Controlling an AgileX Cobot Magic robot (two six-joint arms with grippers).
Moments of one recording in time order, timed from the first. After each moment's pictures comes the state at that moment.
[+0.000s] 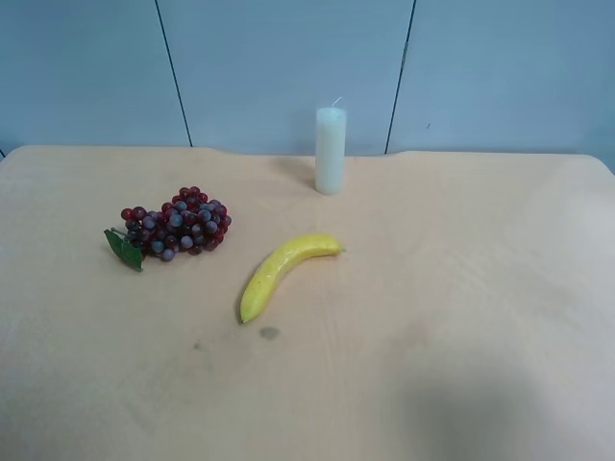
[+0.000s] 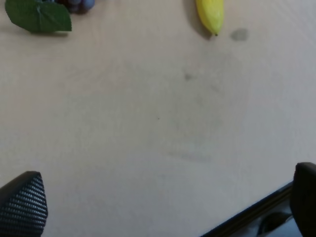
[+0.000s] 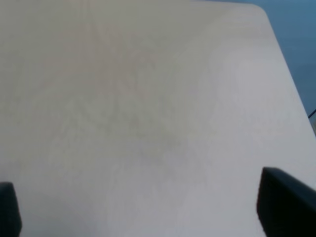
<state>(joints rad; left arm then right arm) -0.28 0.30 -0.51 -0.18 1.06 0.20 0.01 0.00 -0.50 -0.07 1.07 0.00</state>
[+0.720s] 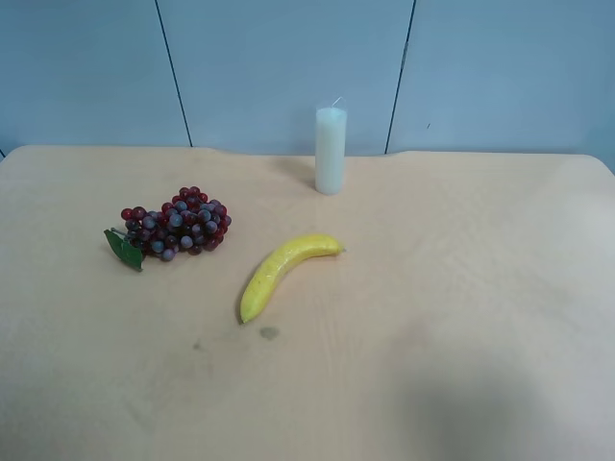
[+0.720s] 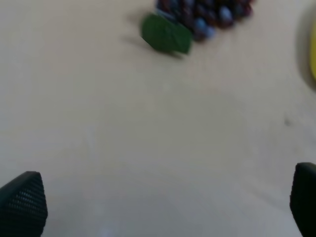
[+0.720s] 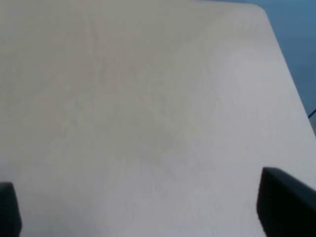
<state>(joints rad) -0.08 0.09 -0.51 0.00 1.05 0.04 0.01 0.00 -0.50 -0.07 1.07 0.00</state>
